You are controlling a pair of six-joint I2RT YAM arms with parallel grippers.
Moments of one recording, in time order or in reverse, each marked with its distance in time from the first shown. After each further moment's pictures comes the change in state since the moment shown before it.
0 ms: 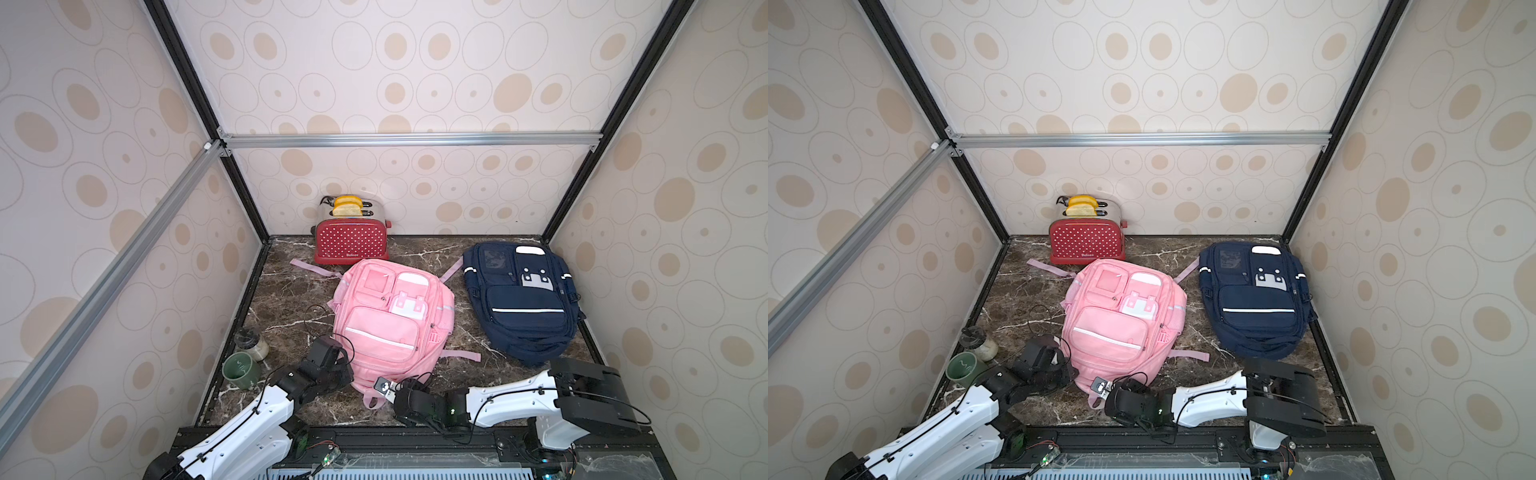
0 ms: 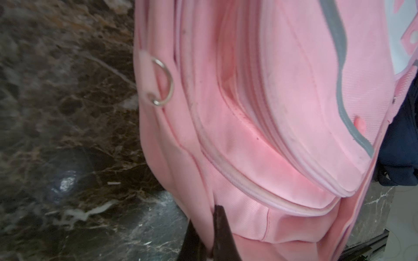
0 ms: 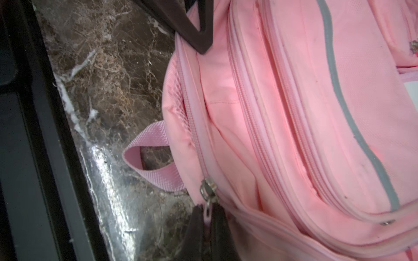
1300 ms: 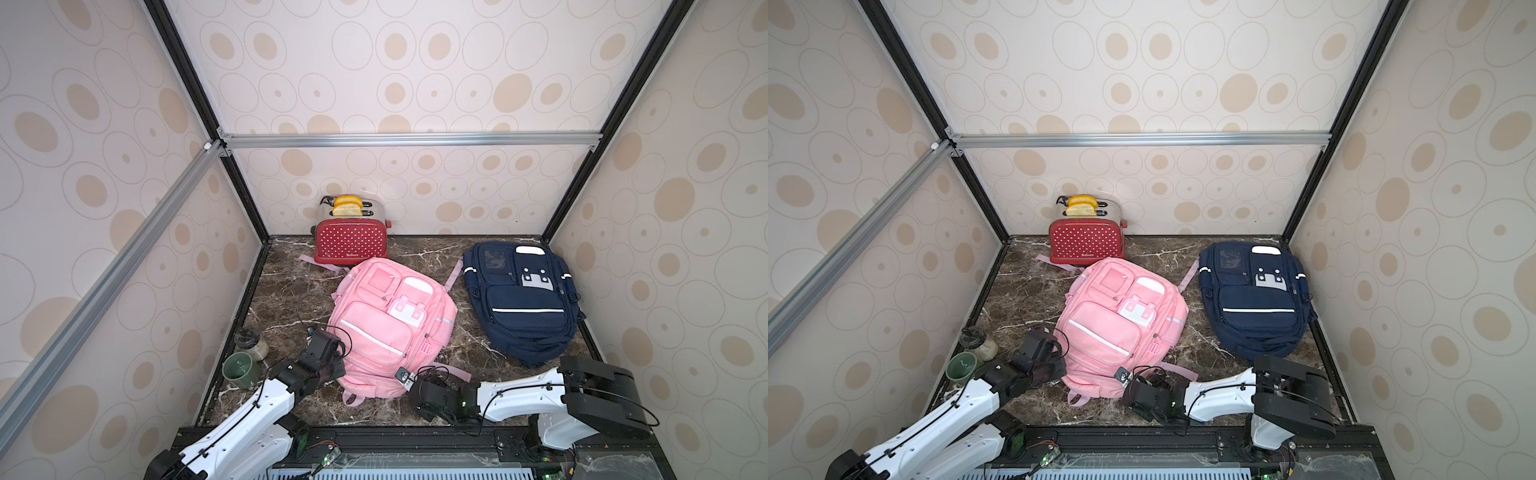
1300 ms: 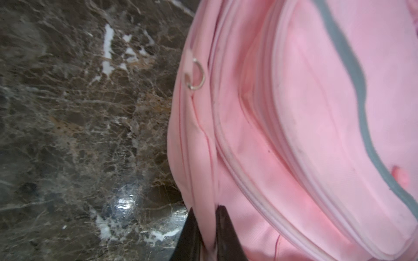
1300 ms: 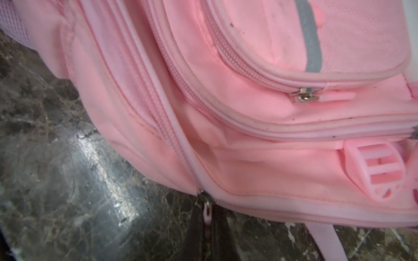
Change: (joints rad) left arm 0.036 0.002 0.056 -0.066 -0.232 0.128; right arm -0.090 -0.040 -0.095 -0.043 -0.012 0.086
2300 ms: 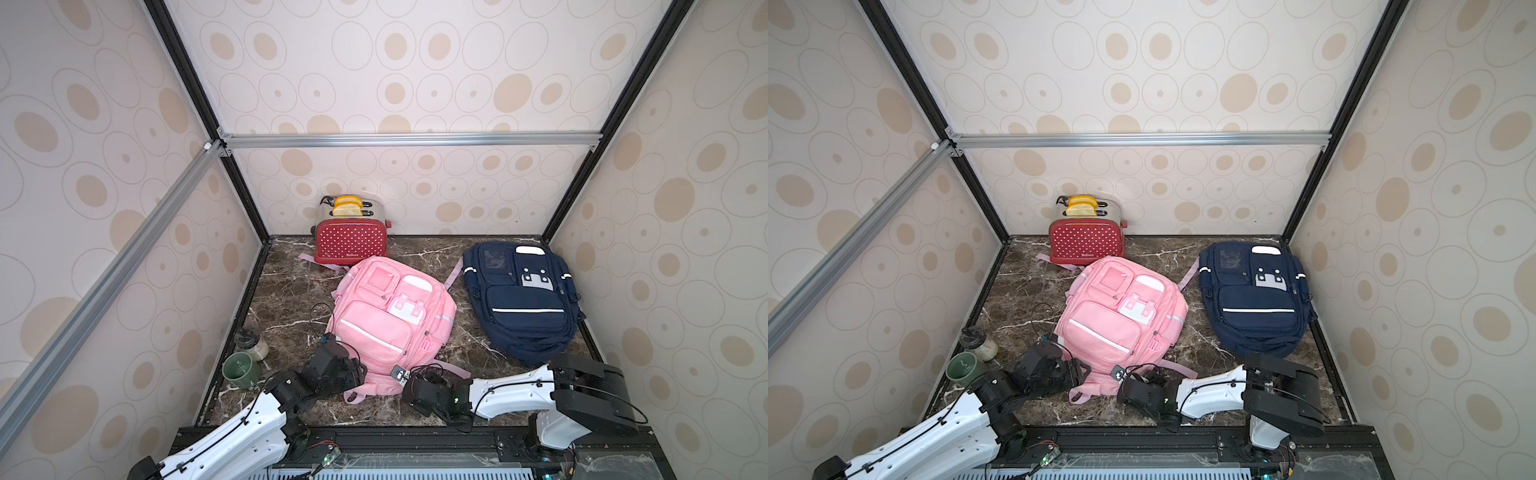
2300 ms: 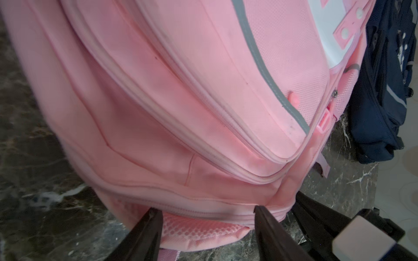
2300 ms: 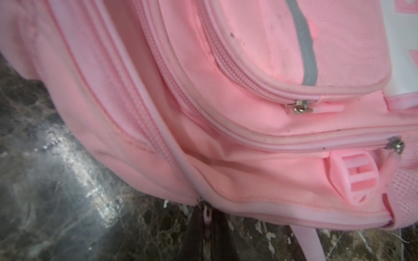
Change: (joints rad) left arm -0.253 -0.101 -0.026 0.043 0.164 -0.249; right arm -0.015 0.058 0.062 -0.043 0.069 -0.066
